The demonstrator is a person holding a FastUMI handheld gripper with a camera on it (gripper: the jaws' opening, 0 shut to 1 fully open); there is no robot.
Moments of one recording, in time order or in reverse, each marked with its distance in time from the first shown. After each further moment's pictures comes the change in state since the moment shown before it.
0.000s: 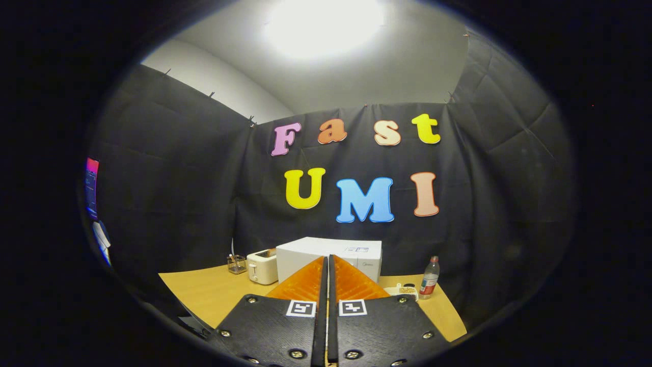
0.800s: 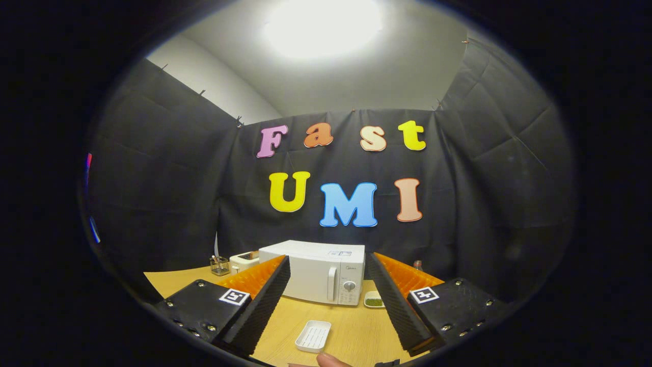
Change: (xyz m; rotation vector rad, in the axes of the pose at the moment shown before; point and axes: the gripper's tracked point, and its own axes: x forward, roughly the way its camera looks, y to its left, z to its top) arm 0.004 -0.017 -0.008 -0.019 -0.022 -0.104
